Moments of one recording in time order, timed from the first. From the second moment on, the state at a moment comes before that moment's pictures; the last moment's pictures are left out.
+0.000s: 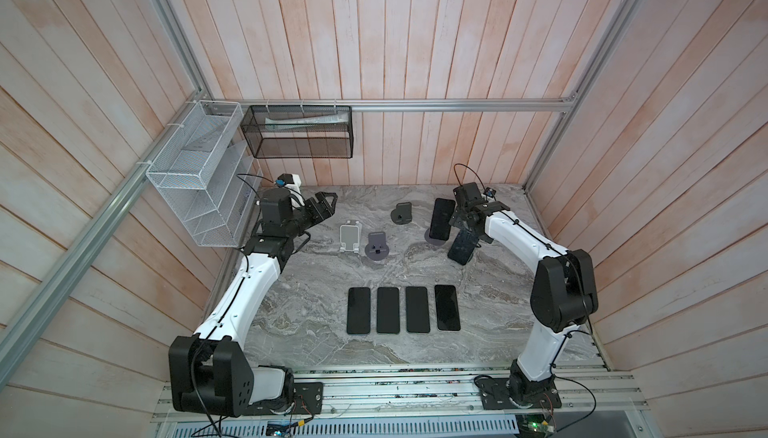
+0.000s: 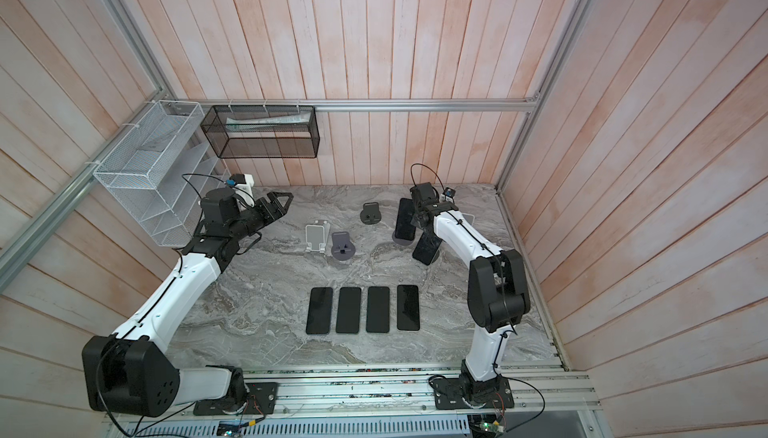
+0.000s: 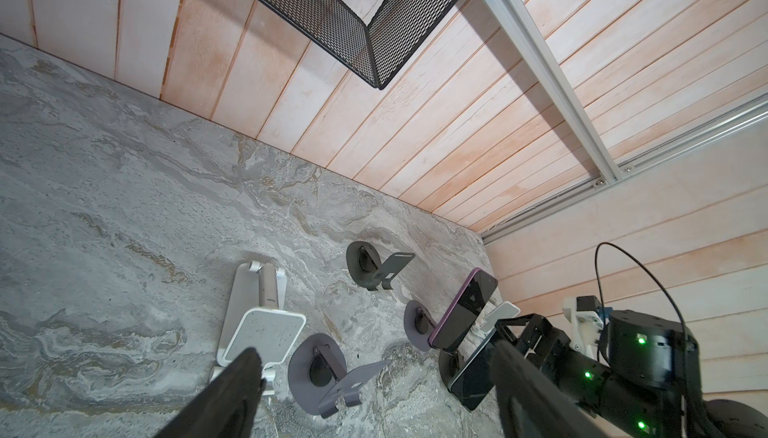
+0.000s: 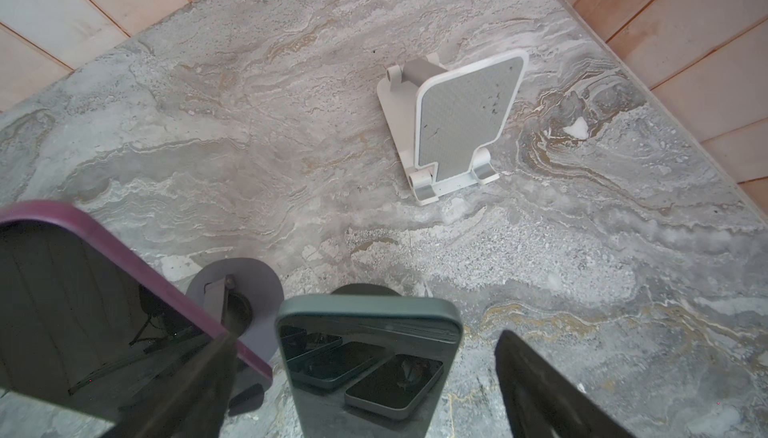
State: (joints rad) left arm -0.10 1.34 1.12 -0.11 0.35 -0.61; right arm 0.33 1.84 1.49 -0.70 0.47 0.77
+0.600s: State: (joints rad) left arm -0.09 1.34 1.12 -0.11 0.36 -0.61; right arm 0.31 1.90 1.49 -0.67 0.46 0.75
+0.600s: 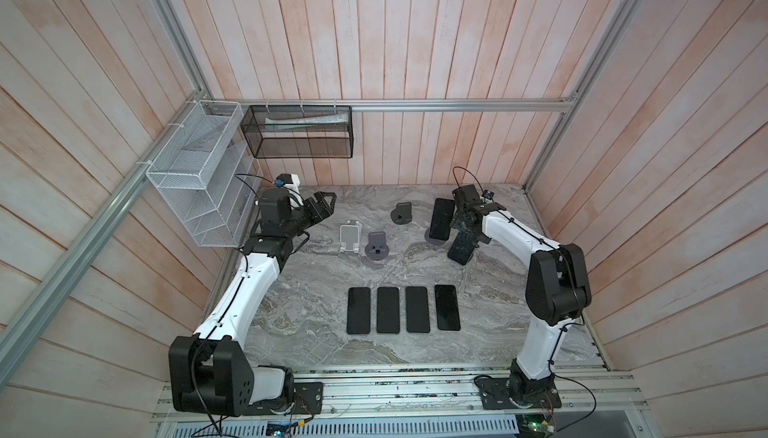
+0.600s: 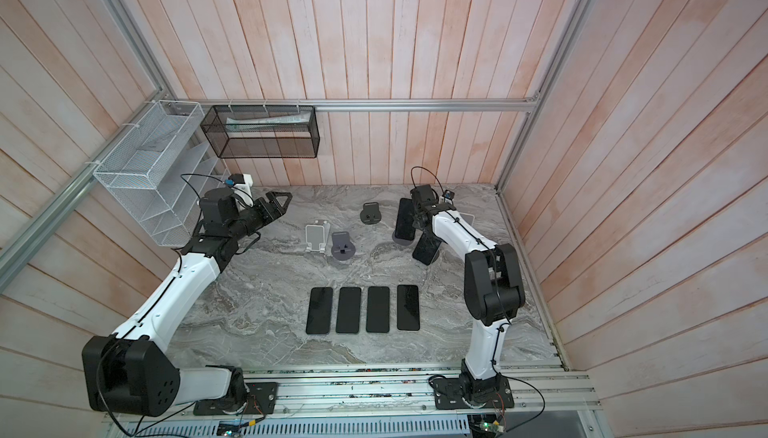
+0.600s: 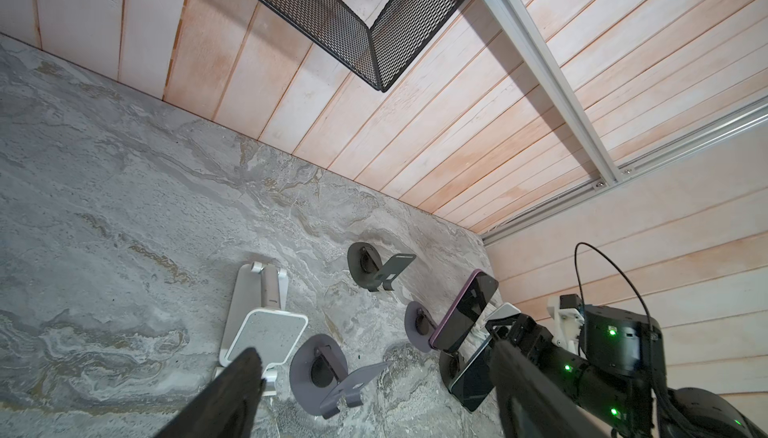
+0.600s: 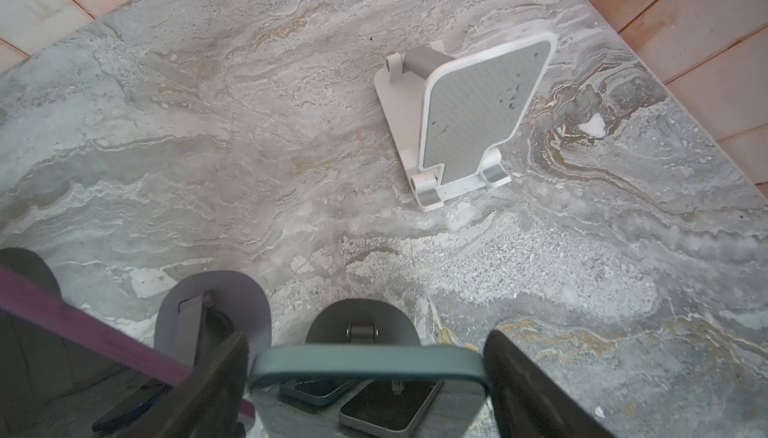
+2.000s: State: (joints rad) left arm -0.06 1.35 1.11 -0.10 0.38 -0.61; right arm 0.29 1.77 1.43 -0.61 0.37 0.61
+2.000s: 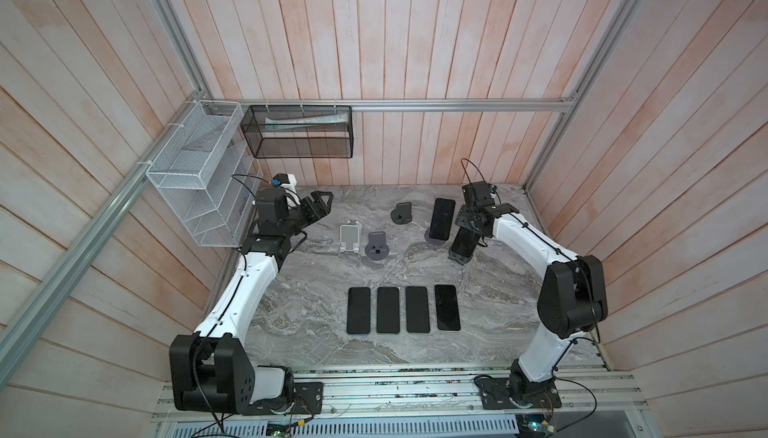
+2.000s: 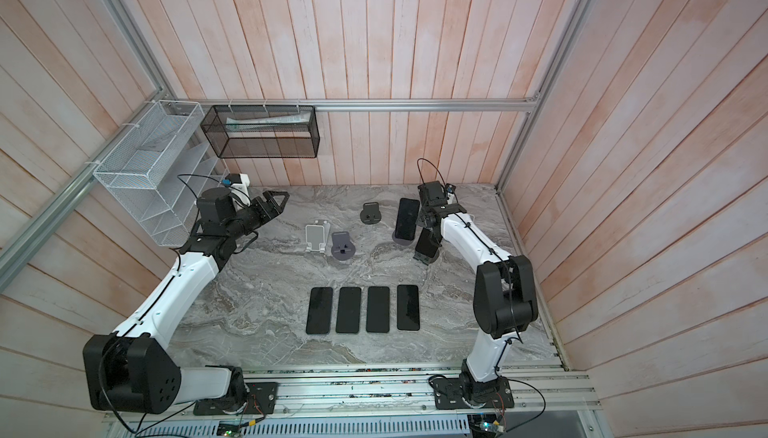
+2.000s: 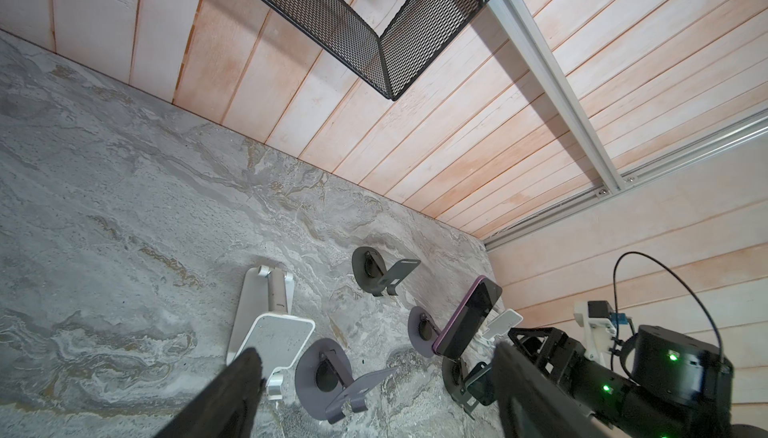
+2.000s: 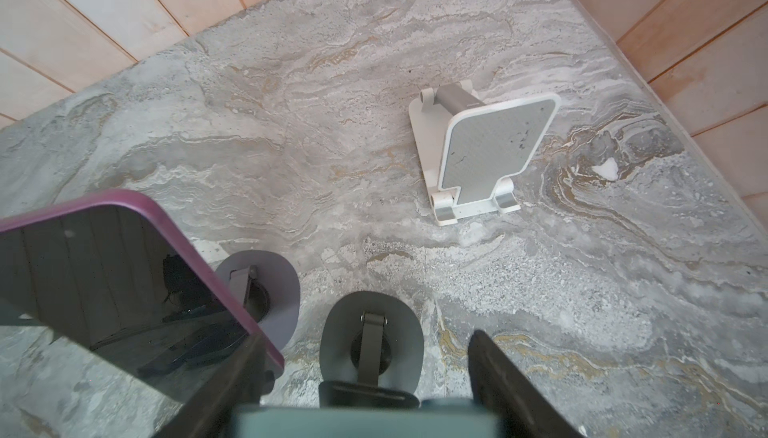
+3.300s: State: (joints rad) left arm -0.06 1.35 1.11 -0.09 0.40 -0.62; right arm 0.31 1.69 1.35 -0.59 0.33 0.54
